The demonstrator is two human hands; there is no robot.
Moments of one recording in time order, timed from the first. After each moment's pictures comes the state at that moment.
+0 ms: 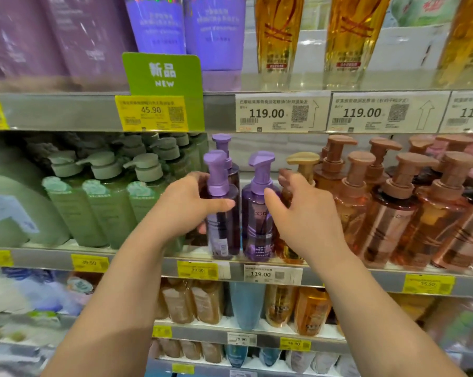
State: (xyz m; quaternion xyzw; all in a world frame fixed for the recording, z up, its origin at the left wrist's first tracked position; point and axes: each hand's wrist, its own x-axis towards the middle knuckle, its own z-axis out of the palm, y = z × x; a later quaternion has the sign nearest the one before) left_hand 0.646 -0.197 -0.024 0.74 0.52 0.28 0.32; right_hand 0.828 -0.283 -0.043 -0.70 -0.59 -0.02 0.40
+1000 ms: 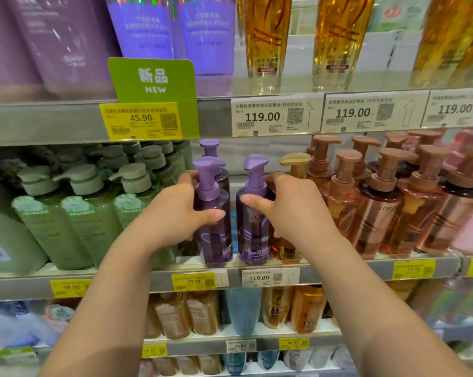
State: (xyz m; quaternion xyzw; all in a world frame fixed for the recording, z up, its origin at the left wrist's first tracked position) left_hand 0.638 -0.181 -0.024 0.84 0.47 0.20 0.19; right_hand 0.827 -0.258 -0.036 -0.75 -0.58 -0.03 0.31
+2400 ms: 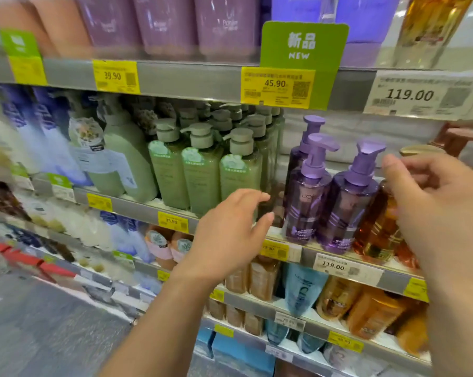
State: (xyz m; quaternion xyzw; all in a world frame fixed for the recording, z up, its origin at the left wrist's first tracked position) left_hand 0.571 -0.252 -0.073 0.80 0.52 0.28 0.07; right_hand 0.803 -0.297 -0.023 -0.64 -0.49 0.01 0.59
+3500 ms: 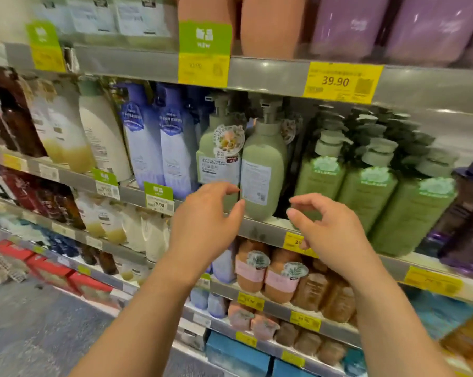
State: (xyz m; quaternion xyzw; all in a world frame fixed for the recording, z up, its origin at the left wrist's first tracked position) left_hand 0.261 -0.168 -0.080 0.70 0.61 0.37 0.04; right_hand 0.468 -0.190 -0.082 -0.62 -0.64 0.21 0.40
